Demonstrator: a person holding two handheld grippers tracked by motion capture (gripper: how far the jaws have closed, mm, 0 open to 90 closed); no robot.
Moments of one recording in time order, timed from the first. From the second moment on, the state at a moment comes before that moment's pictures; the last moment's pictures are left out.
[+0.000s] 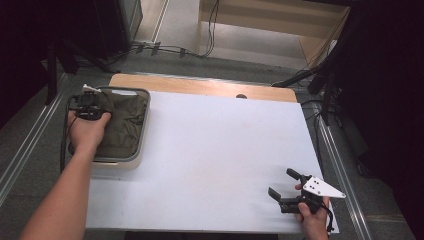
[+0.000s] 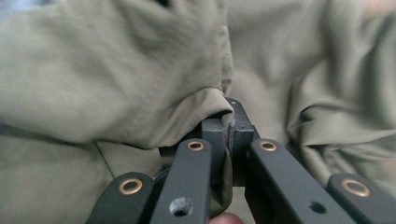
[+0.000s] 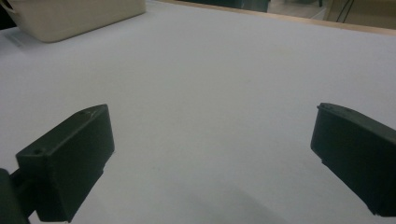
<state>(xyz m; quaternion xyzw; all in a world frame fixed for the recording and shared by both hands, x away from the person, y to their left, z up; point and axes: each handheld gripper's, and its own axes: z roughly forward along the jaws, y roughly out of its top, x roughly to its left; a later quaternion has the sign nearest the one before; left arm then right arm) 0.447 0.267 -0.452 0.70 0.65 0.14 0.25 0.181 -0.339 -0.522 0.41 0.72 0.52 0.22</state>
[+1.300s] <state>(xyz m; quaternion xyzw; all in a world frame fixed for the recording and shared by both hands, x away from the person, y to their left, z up) 0.469 0.289 -0.408 0.69 0.61 0.18 0.34 0.182 -0.337 -0.523 0.40 0.72 0.52 0.23</state>
